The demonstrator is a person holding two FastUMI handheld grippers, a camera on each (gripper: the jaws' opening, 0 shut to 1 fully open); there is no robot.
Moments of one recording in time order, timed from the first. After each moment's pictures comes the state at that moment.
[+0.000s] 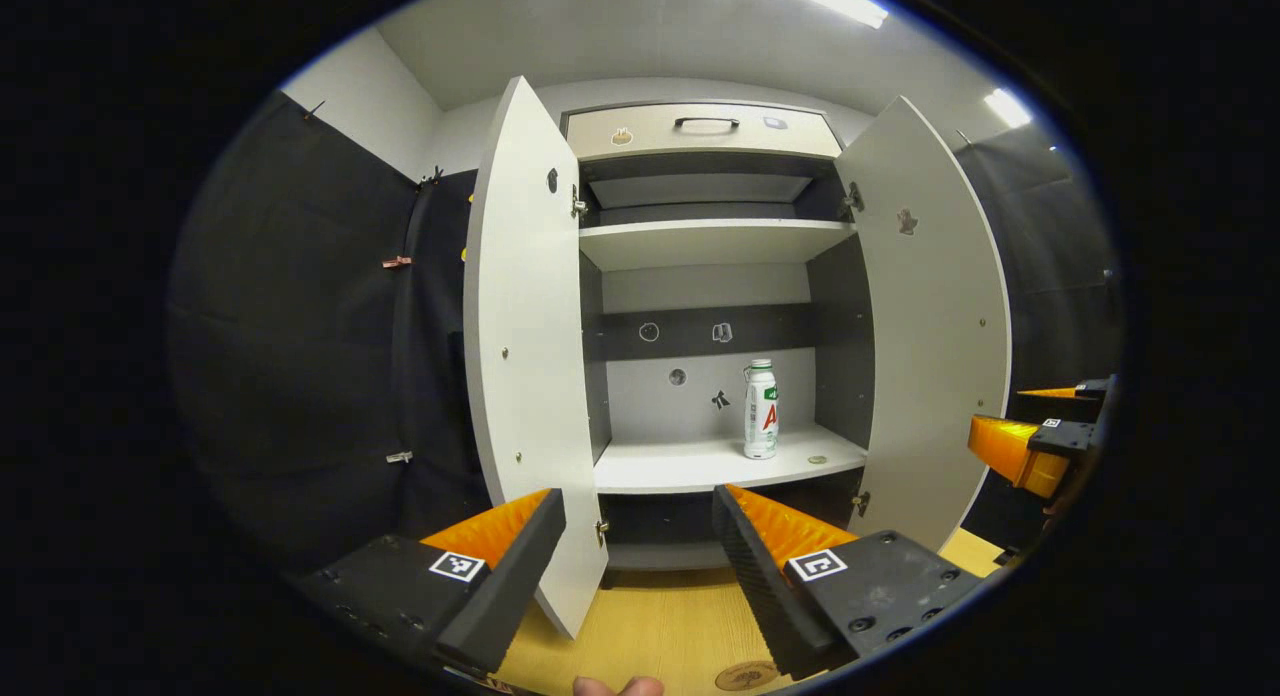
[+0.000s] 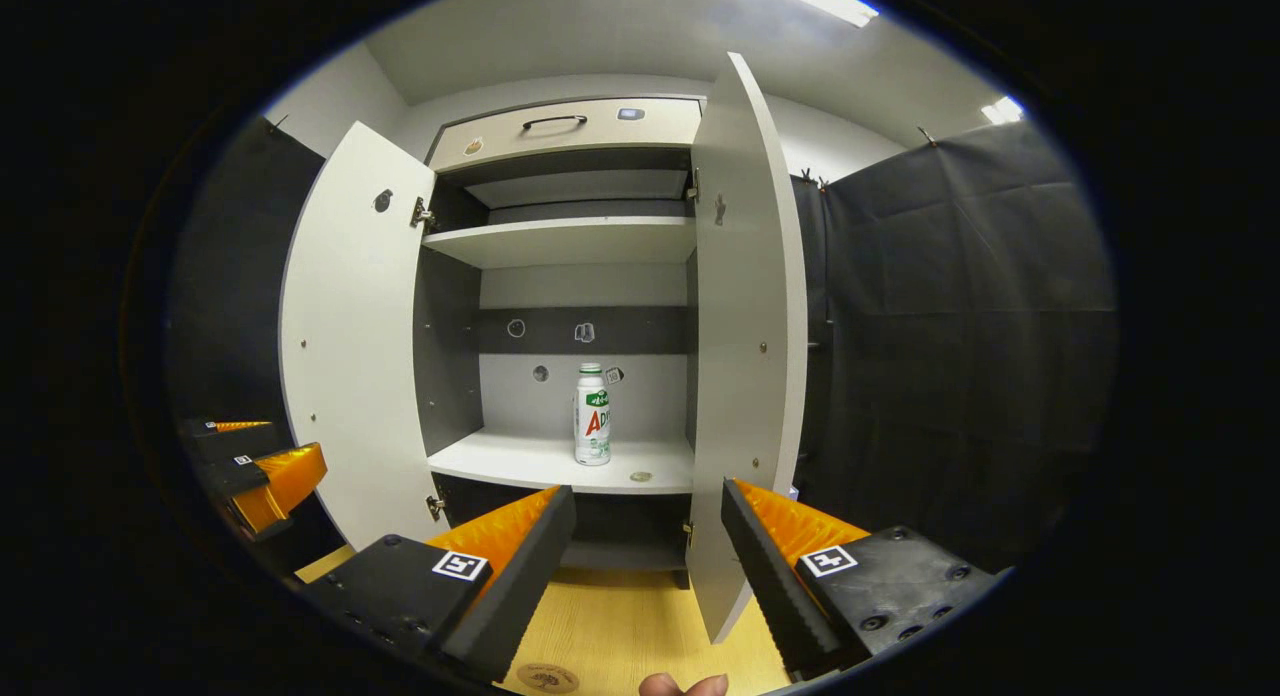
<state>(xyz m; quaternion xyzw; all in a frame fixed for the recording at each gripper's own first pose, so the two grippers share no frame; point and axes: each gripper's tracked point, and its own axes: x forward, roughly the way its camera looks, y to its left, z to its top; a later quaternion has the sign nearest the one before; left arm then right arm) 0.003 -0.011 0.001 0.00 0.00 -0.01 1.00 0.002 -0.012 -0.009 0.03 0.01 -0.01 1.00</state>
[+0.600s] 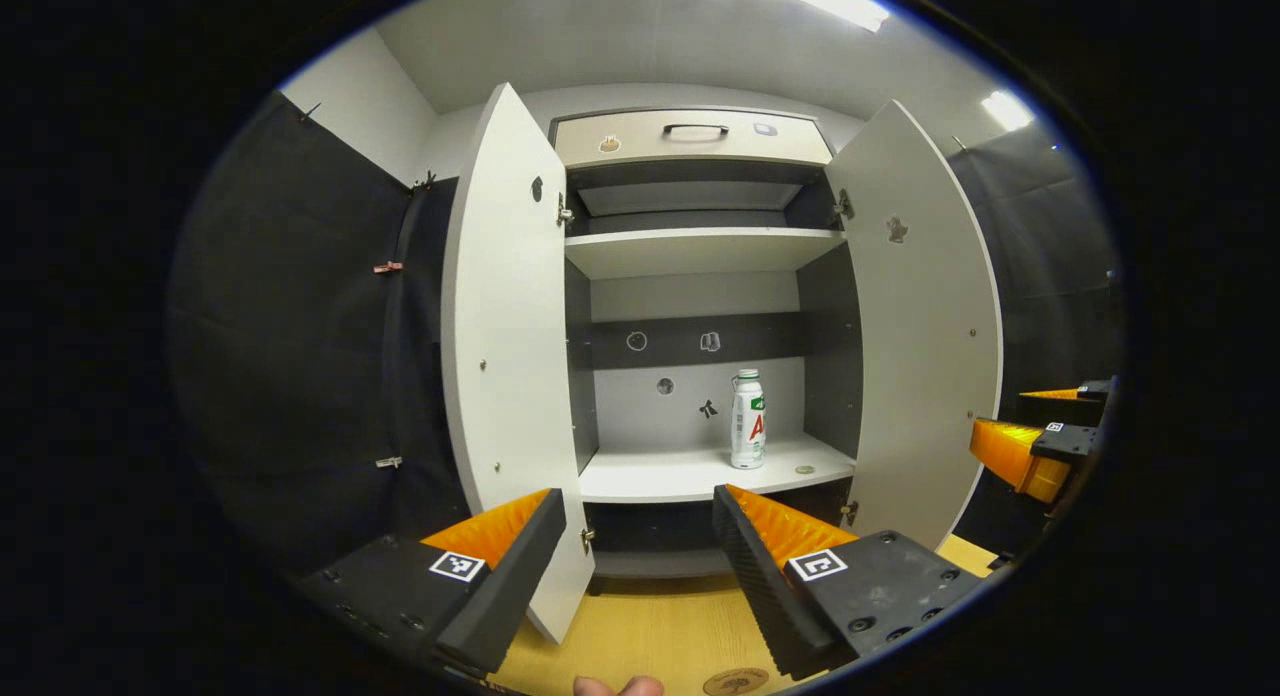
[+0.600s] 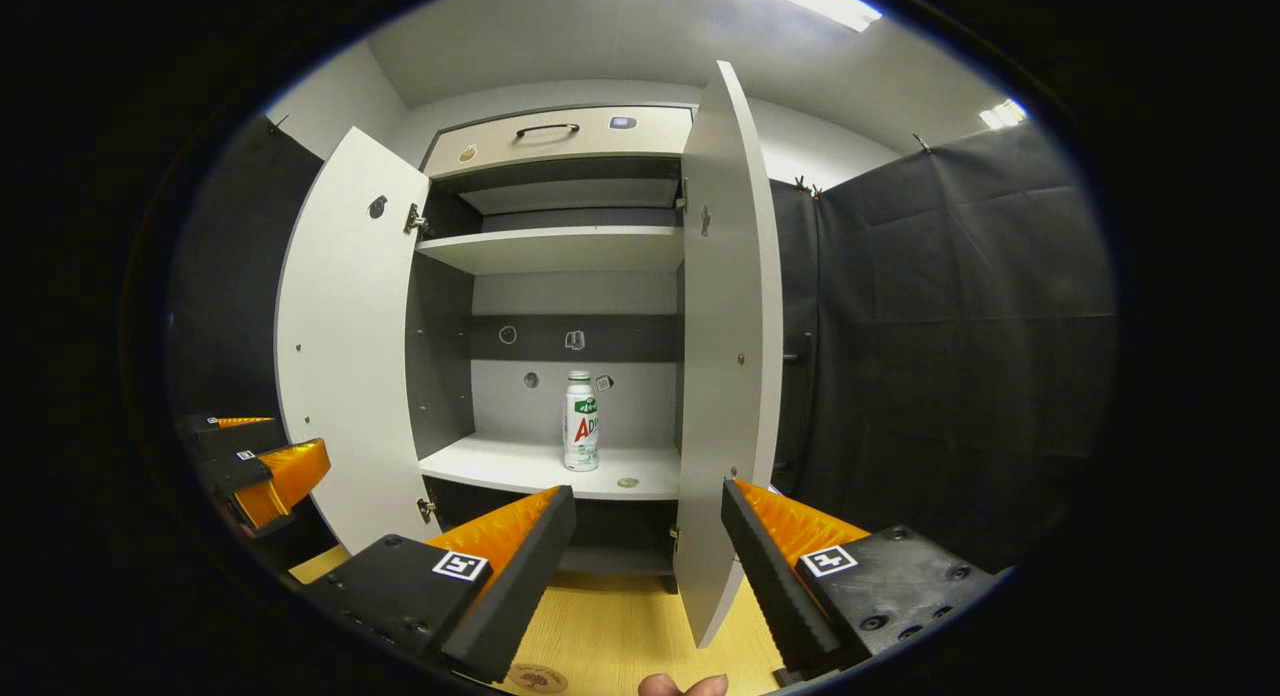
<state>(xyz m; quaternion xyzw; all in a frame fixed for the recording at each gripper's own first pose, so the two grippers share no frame) 0.012 -0.036 0.013 0.00 -0.01 -0.02 1.00 -0.005 -0.029 0.002 0.02 -0.01 -0.02 1.00</state>
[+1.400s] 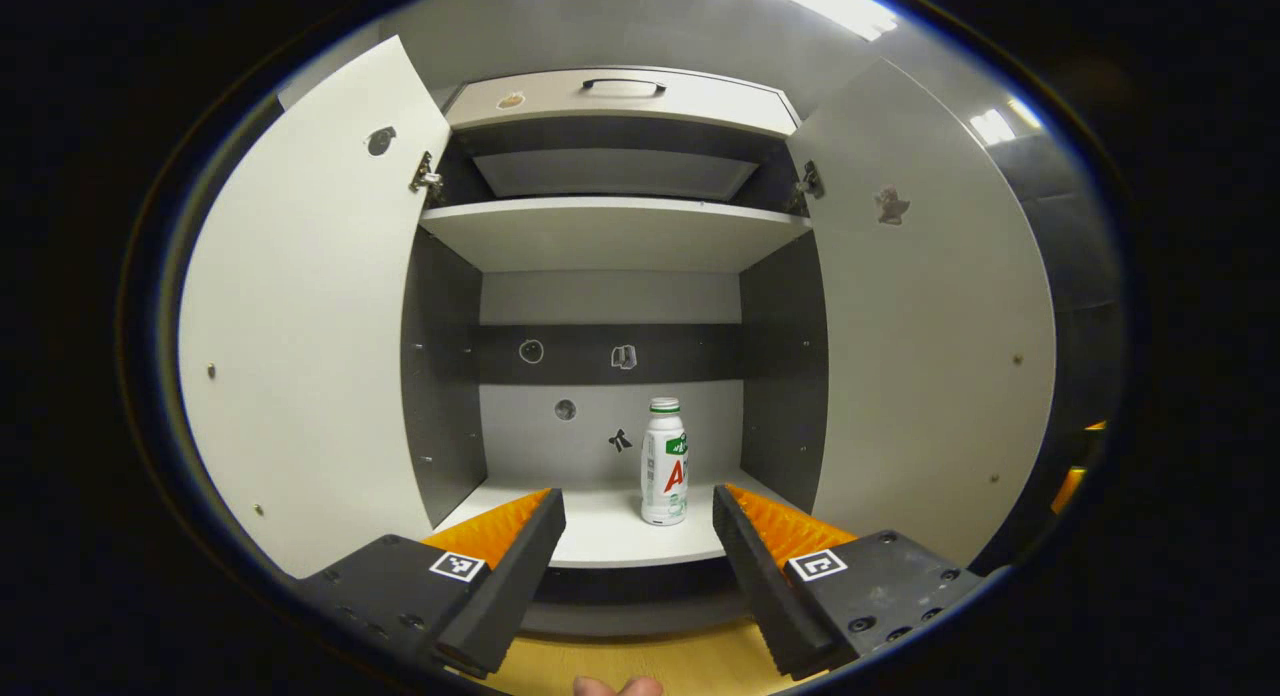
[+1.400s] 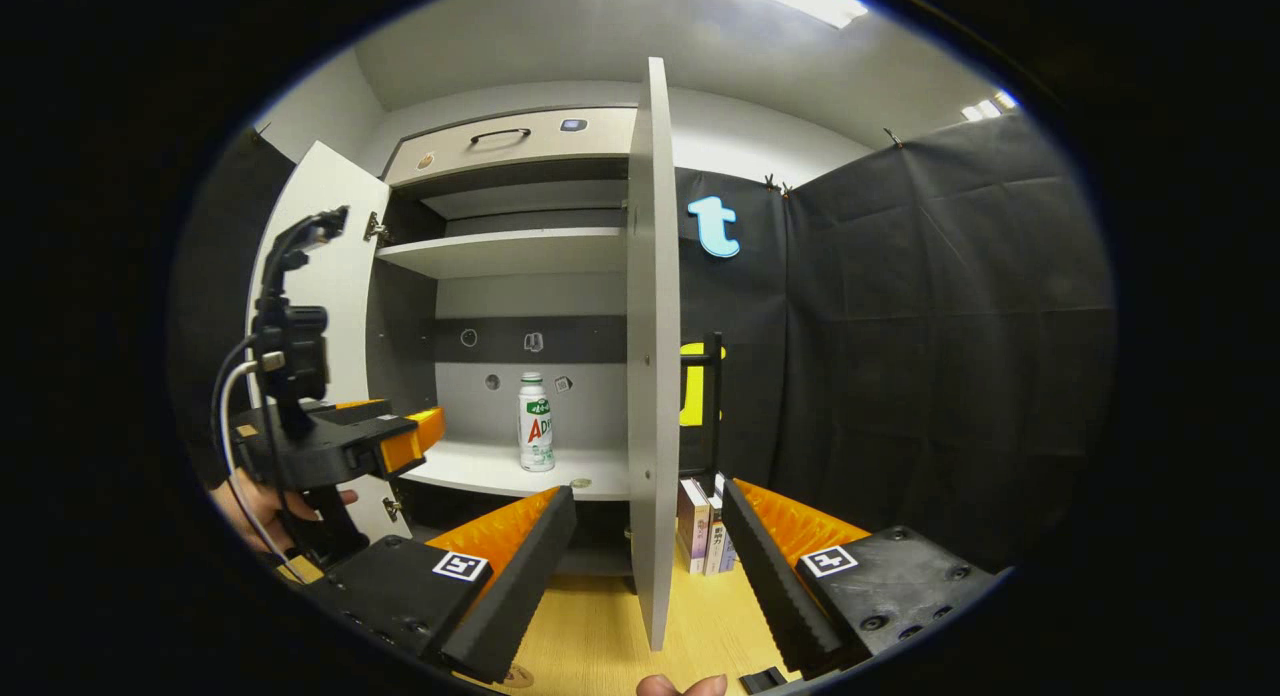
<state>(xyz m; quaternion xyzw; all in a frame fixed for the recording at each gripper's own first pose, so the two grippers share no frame) 0.181 -0.155 0.029 -0.02 -0.03 -0.11 0.99 -0.003 -0.094 -0.001 0.03 -0.01 -0.05 1.00</state>
